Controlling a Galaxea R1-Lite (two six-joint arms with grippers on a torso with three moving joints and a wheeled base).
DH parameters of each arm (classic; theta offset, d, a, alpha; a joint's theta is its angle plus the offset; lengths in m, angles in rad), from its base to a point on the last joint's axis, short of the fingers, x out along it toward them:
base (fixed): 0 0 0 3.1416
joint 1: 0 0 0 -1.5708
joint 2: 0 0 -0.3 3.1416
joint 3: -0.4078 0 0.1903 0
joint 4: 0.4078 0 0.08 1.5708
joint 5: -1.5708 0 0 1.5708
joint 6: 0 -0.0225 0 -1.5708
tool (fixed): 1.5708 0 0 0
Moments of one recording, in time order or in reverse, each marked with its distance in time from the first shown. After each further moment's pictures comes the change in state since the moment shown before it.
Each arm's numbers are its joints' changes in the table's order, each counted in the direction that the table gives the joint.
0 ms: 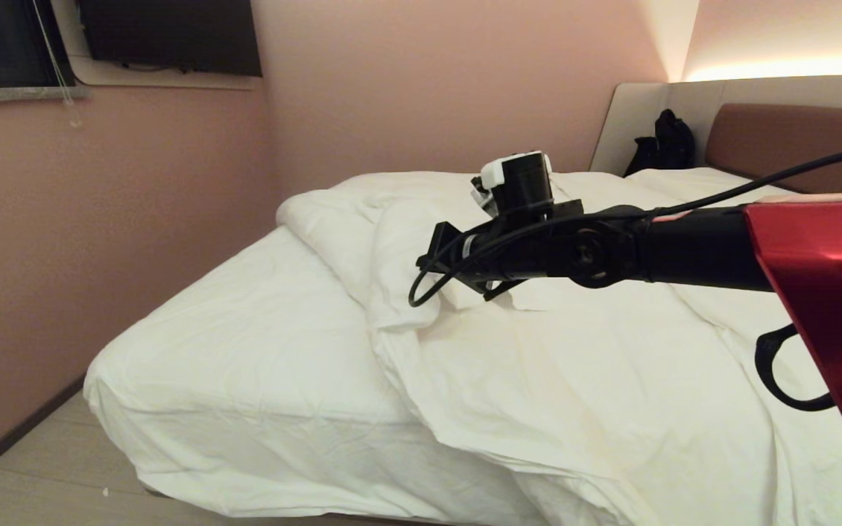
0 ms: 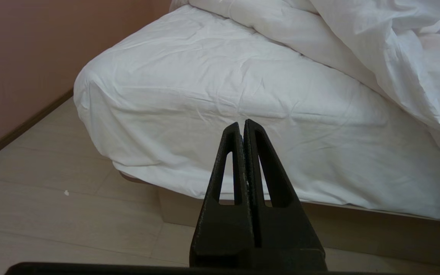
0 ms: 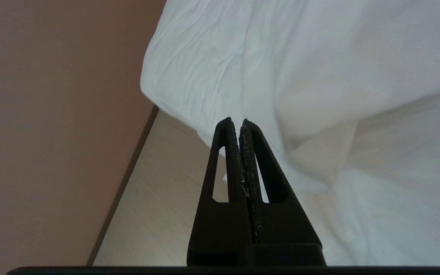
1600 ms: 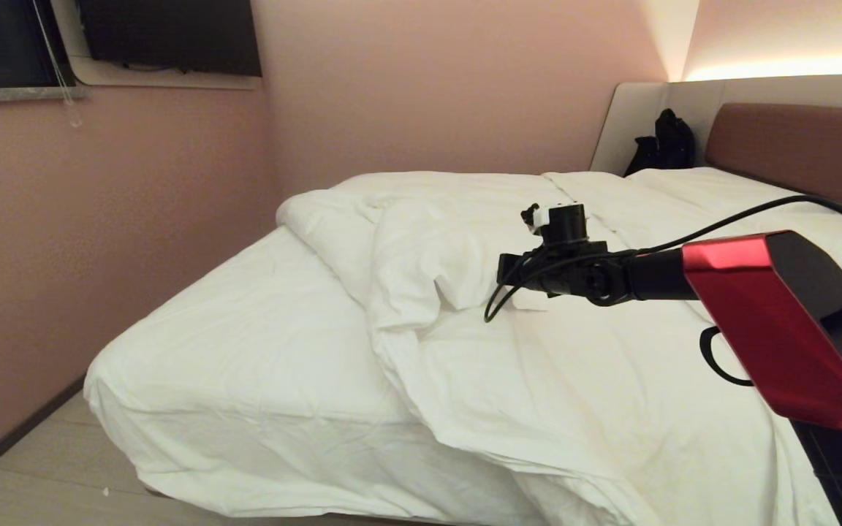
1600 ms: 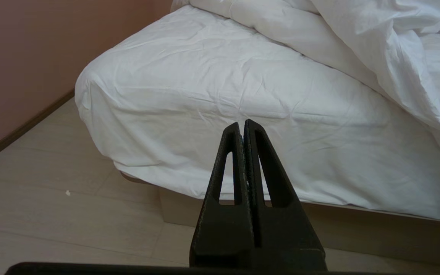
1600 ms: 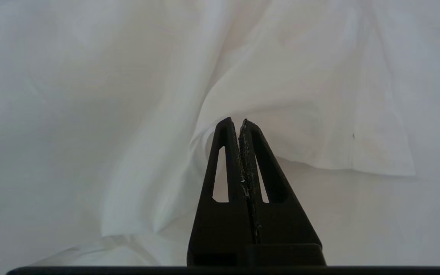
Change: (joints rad) left arm 0.000 0.000 0.000 0.000 0.000 0.000; right arm 0.259 -0.212 -0.016 -0.195 -0.205 0.425
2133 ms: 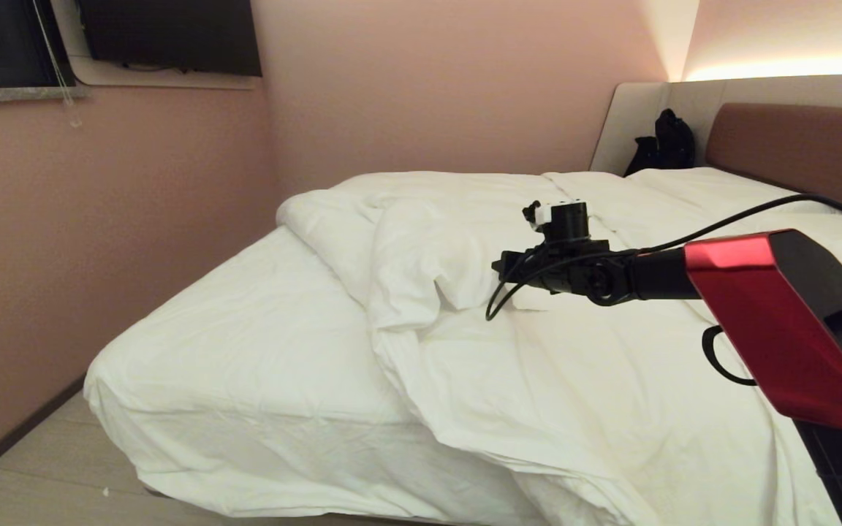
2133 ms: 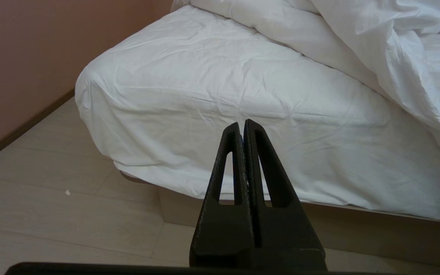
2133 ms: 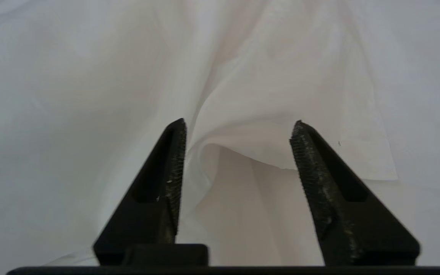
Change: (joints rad) left arm 0.000 0.000 0.000 0.000 0.000 0.000; right arm -0.001 0.011 0.011 -0.022 -0.037 0.021
